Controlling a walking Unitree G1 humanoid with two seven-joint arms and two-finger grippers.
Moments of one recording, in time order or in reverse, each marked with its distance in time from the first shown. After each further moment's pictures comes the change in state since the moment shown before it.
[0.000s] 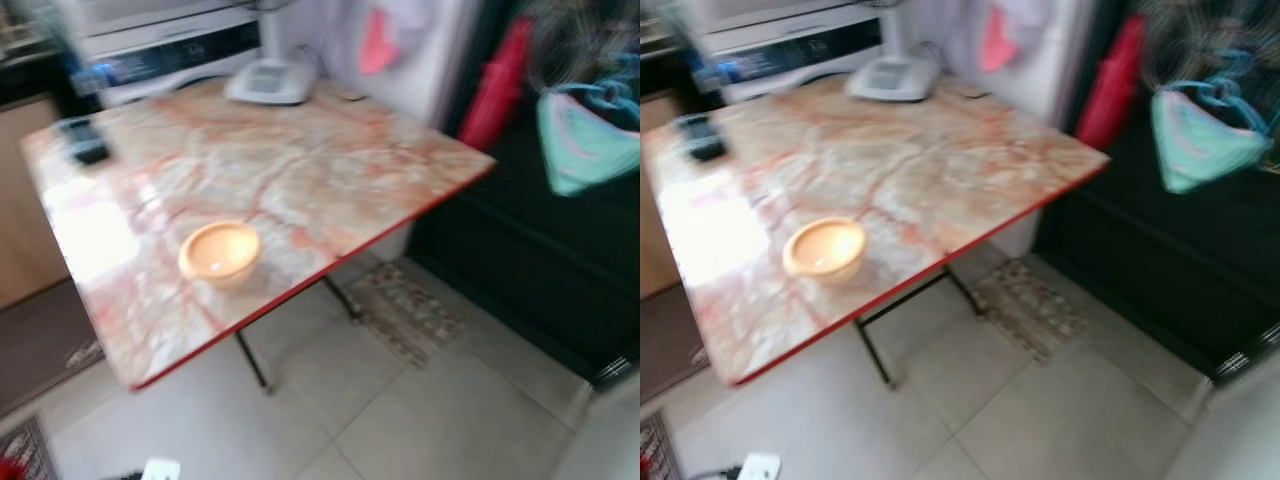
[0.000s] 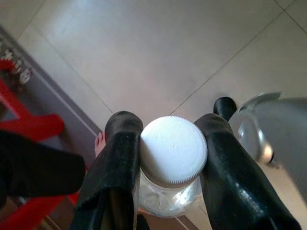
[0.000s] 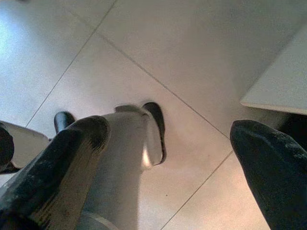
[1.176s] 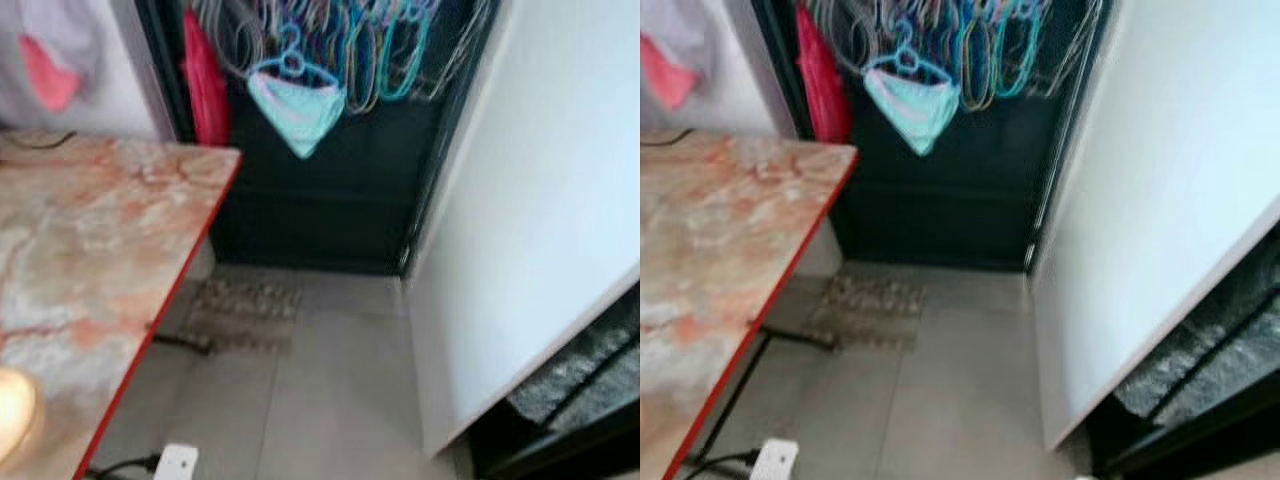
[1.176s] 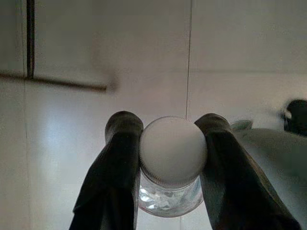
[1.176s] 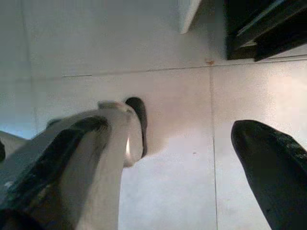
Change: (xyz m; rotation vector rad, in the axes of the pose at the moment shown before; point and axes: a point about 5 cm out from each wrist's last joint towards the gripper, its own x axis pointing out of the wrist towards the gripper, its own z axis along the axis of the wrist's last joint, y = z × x) left arm 0.004 -0.012 0.018 0.009 -0.048 -0.032; right arm 0.001 0.002 0.005 -0.019 -0.005 -0.002
